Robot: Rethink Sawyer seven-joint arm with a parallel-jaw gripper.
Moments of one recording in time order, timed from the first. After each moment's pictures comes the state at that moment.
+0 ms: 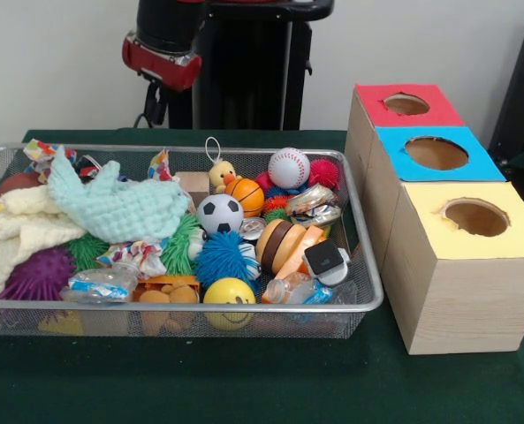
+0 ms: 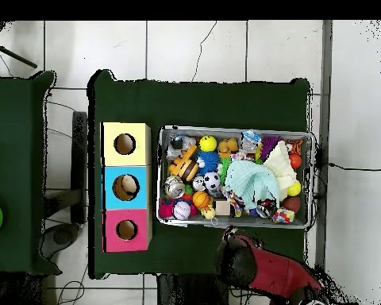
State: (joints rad) arm -0.39 -0.66 -0.24 2.03 -0.28 0.11 1.95
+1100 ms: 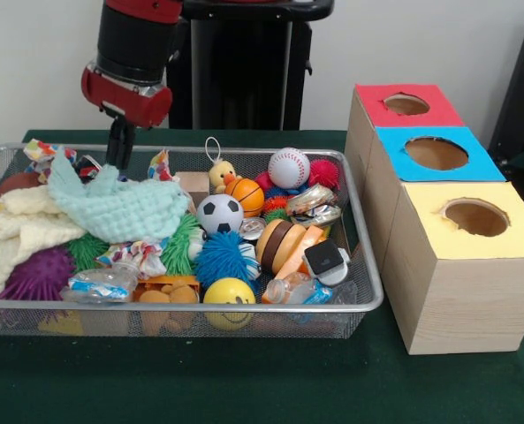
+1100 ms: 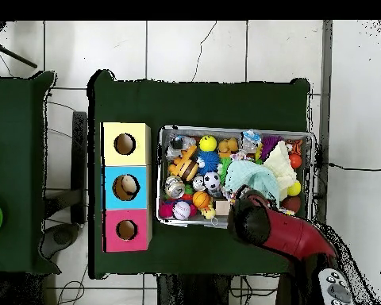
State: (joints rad) arm -0.41 -0.63 -0.17 1.81 -0.18 0.15 1.95
